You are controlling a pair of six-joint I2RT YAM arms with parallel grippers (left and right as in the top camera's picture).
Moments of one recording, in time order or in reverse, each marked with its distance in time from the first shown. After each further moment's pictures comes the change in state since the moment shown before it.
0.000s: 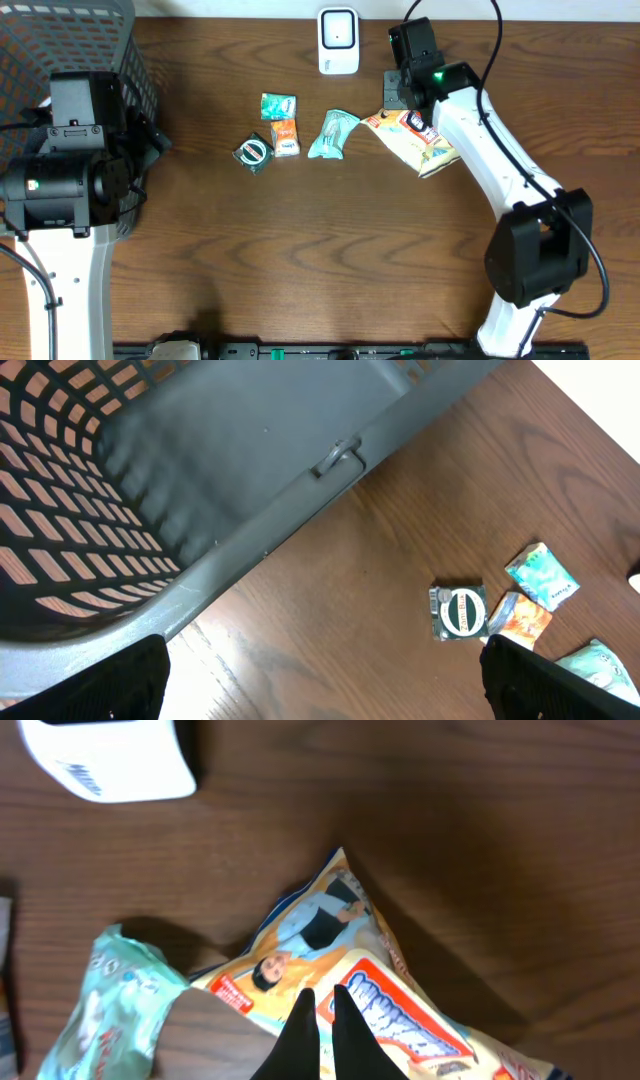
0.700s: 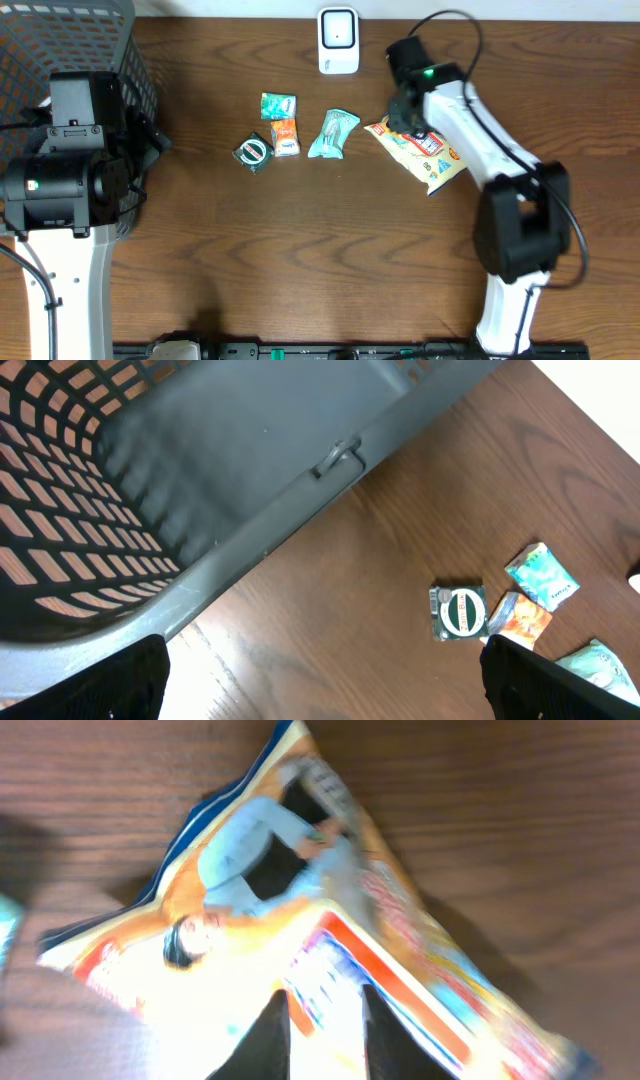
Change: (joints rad) left arm 0.000 0.000 0.000 0.000 0.000 0.000; right arm -0.035 0.092 0.032 -0.221 -0.005 -0.019
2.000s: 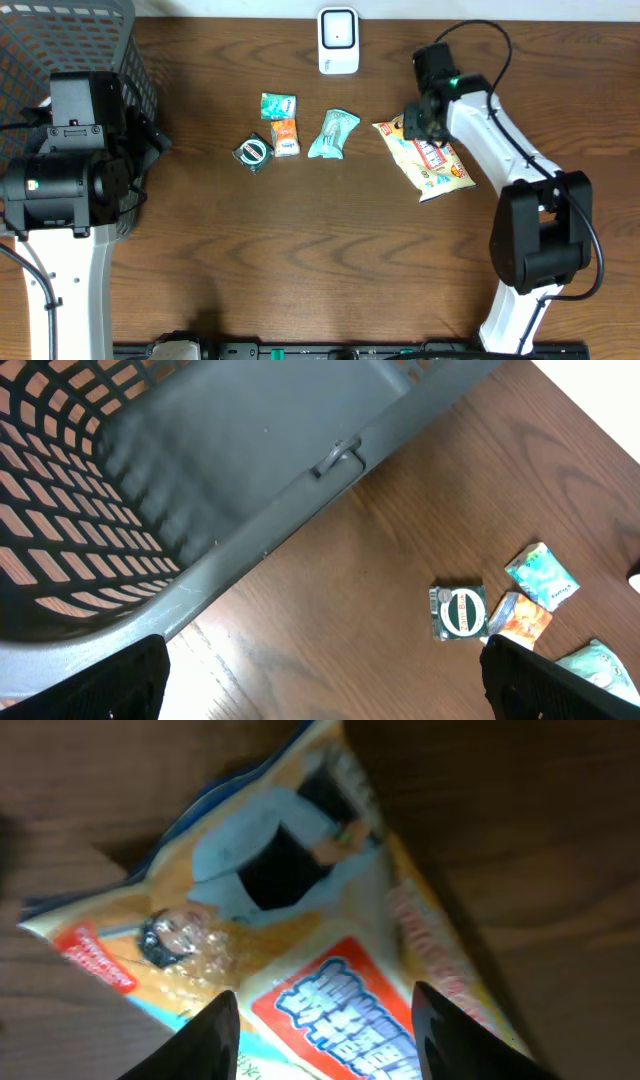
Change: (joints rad) left arm 0.000 0.000 0.000 0.000 0.000 0.000; right arm -0.062 -0.049 -0.196 0.161 -0.103 0.035
